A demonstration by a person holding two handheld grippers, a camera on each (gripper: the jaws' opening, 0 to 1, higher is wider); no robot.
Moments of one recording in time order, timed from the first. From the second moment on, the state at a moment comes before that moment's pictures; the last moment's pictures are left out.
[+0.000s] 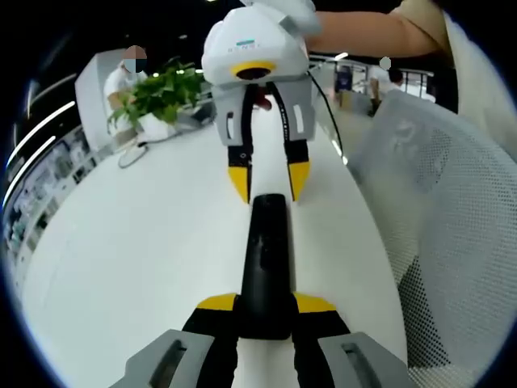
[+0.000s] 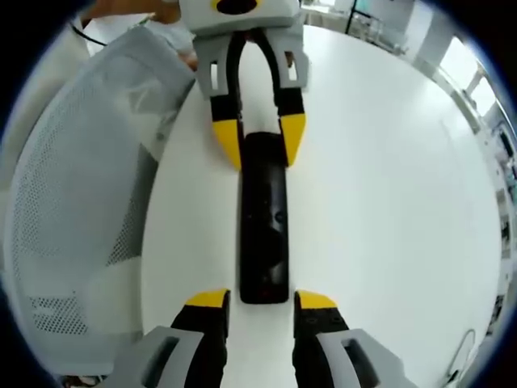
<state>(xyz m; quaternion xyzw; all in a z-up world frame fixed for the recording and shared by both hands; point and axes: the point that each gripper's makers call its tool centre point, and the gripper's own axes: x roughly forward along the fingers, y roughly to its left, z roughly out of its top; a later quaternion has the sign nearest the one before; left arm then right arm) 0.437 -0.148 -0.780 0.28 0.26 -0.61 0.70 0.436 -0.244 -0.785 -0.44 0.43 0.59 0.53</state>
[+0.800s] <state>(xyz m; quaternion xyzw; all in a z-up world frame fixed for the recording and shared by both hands) 0.436 -0.148 -0.779 0.28 0.26 -0.61 0.70 0.438 -0.241 -0.788 -0.46 0.41 0.58 0.53</state>
